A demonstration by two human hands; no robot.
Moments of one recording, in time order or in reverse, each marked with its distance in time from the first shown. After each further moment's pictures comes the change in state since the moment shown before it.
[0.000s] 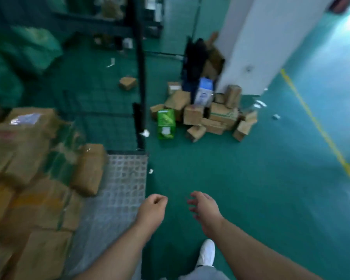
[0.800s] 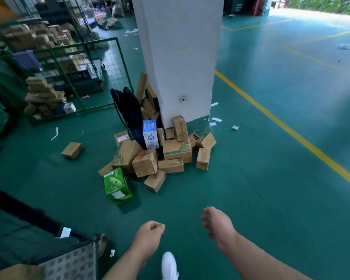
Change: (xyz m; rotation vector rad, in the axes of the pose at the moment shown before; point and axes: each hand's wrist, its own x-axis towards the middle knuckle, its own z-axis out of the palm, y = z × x) left_hand 0.116 0.280 0.352 0.349 -0.150 0.049; right_hand 0.237 -0.179 -0.378 0.344 0.124 0.008
